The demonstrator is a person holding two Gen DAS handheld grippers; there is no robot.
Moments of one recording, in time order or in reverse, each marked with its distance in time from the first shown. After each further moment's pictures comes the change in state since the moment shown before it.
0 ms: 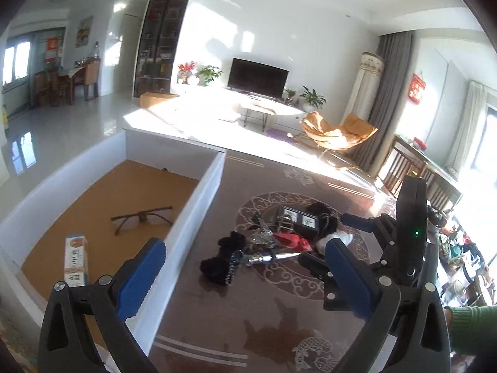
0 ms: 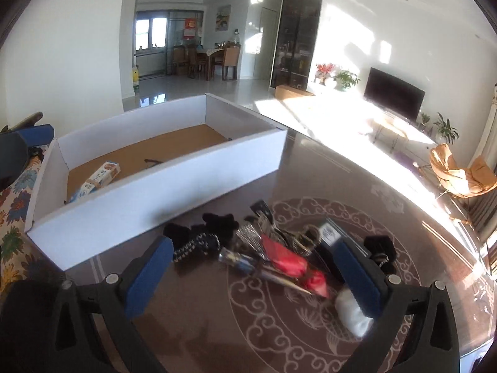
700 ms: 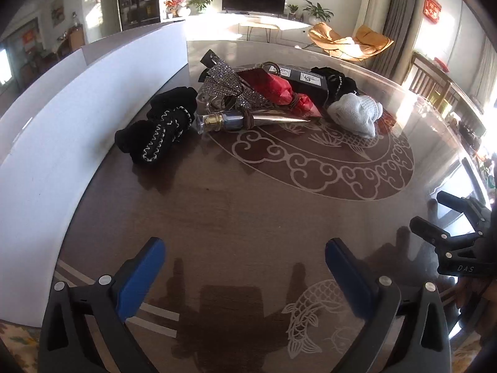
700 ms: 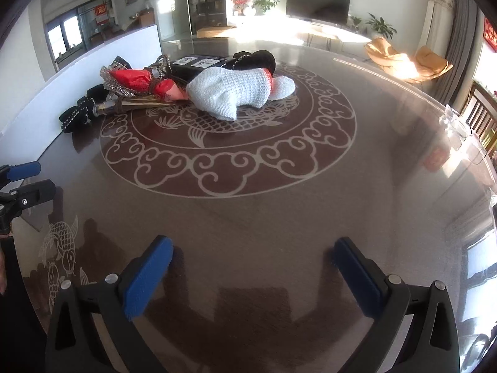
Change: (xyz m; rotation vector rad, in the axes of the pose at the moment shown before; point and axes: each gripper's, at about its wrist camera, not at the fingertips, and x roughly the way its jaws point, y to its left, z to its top) left arm 0.116 -0.058 -0.127 0.084 0.356 0.175; right arm -0.027 -0.119 -0.199 0.336 0.255 -0.143
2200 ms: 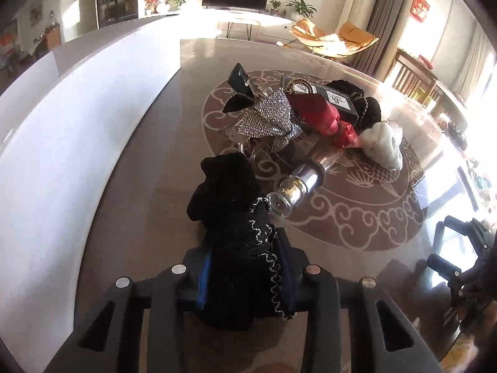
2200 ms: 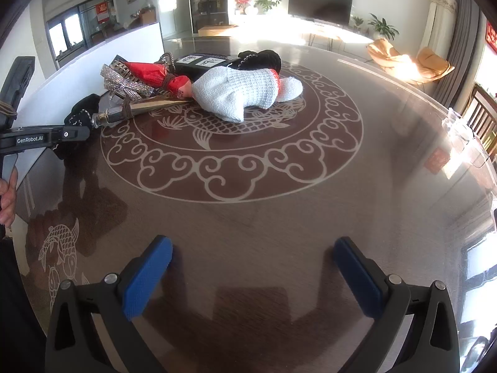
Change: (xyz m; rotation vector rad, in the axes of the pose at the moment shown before) left arm 0.030 0.060 0.053 0.058 0.012 -0.133; right arm 0.000 0.007 0.001 -0.017 0.016 -0.006
